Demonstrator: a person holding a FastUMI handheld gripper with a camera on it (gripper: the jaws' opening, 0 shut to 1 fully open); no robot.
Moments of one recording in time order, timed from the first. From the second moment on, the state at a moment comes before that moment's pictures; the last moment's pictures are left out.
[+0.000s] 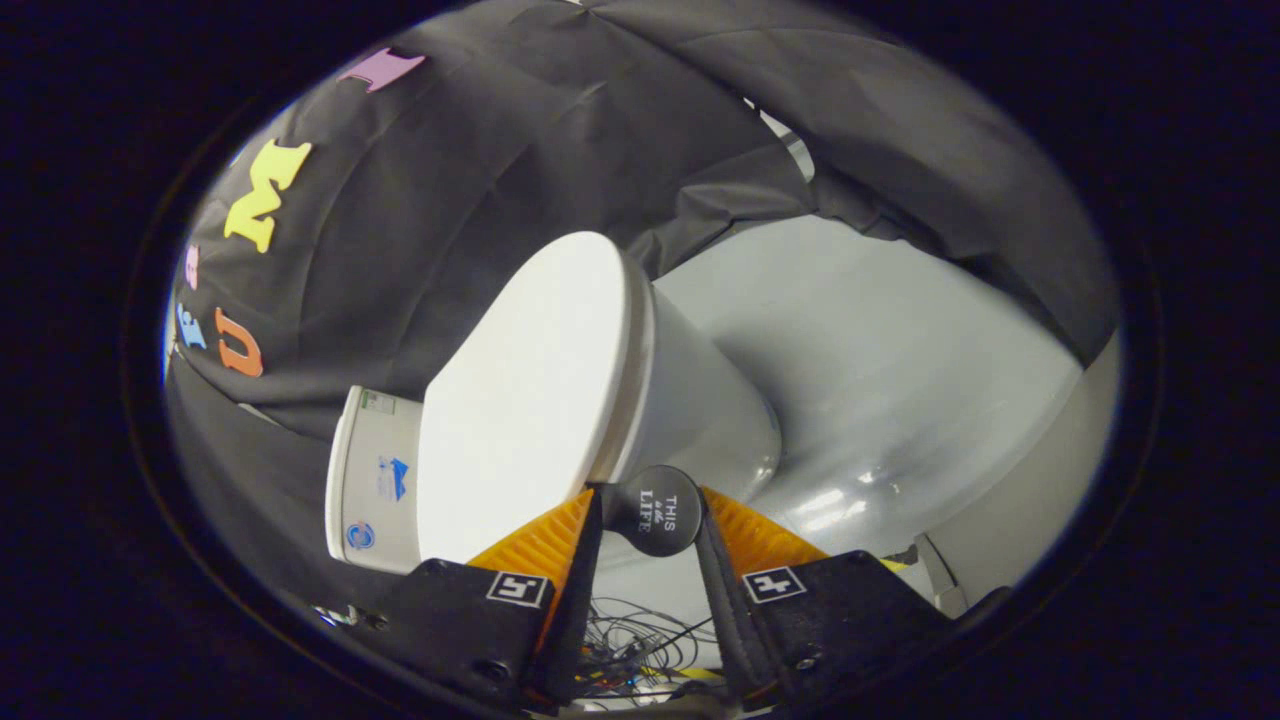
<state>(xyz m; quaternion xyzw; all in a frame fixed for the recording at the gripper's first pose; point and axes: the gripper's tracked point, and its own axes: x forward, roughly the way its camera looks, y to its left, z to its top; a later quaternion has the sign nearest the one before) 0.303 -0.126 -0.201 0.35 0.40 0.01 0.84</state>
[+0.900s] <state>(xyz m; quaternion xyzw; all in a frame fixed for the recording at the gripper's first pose) 0.310 -0.131 -0.176 0.44 0.36 -0.02 0.82</state>
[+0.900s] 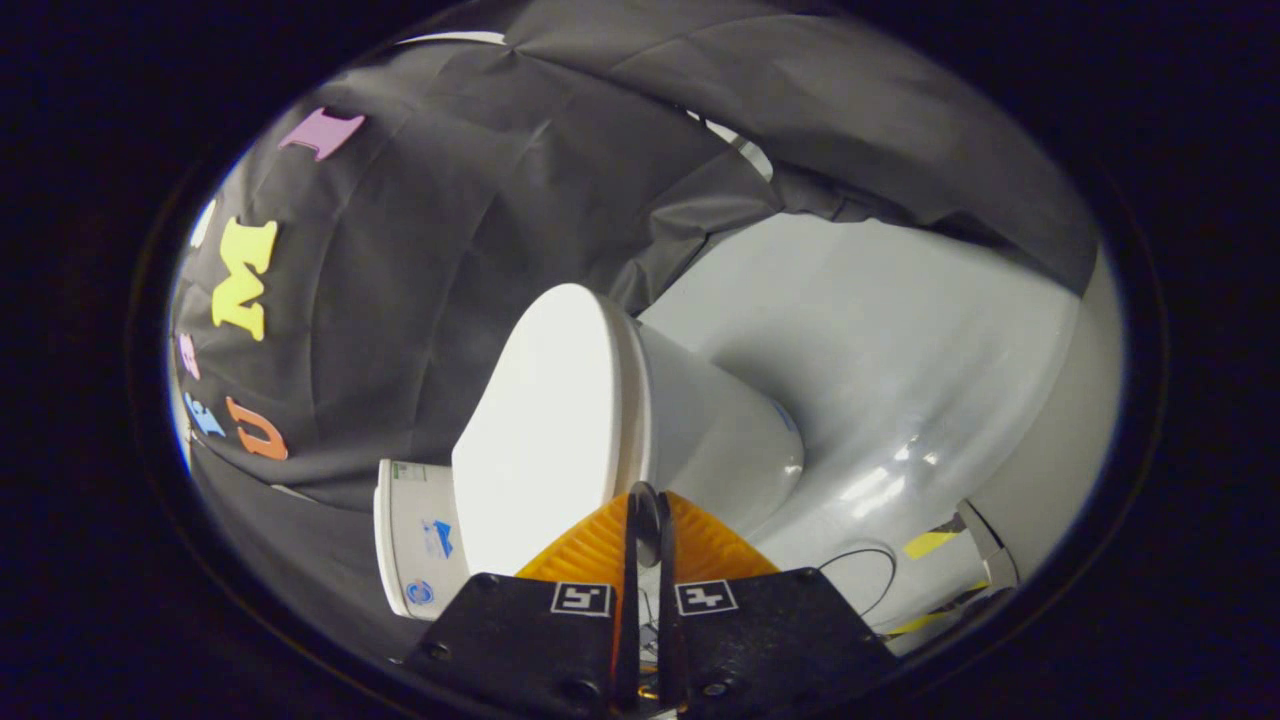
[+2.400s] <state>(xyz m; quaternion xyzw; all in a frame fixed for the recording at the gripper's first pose) 0.293 -0.025 0.027 0.39 0.25 0.12 0.88</state>
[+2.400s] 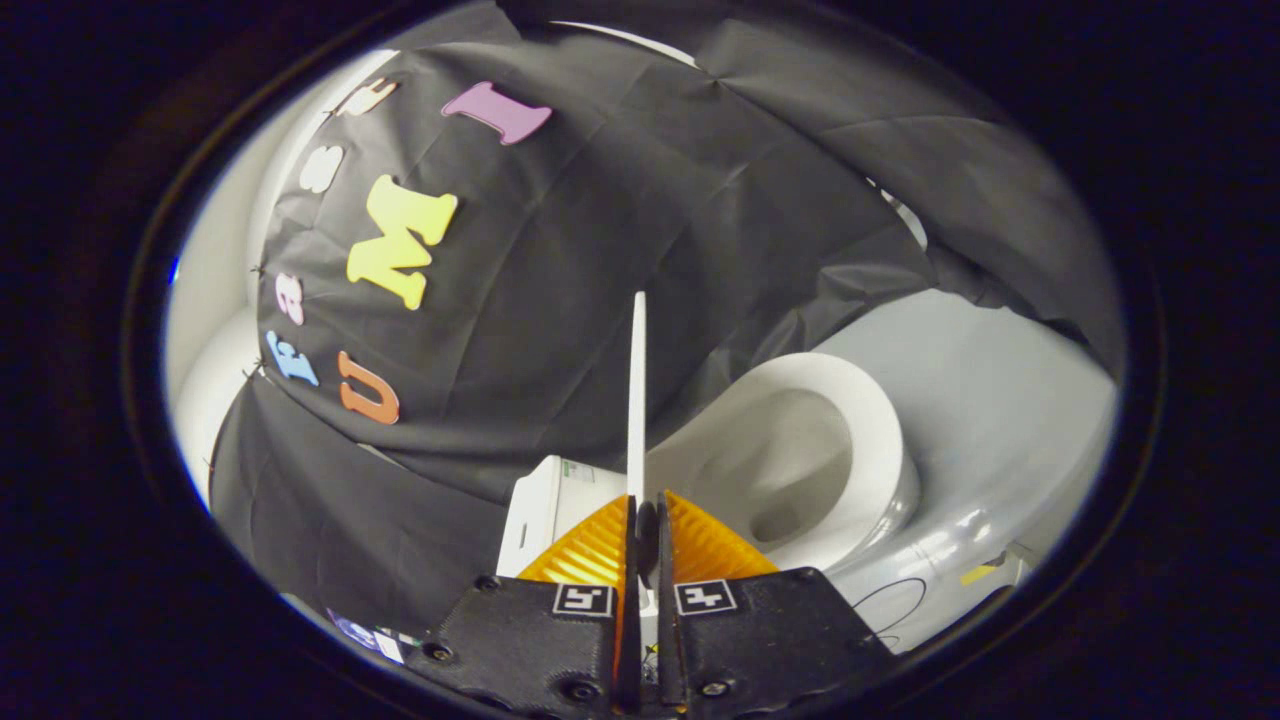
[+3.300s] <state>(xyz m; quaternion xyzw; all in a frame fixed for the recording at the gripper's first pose) 0.283 0.064 0.088 0.30 0.24 0.14 0.91</state>
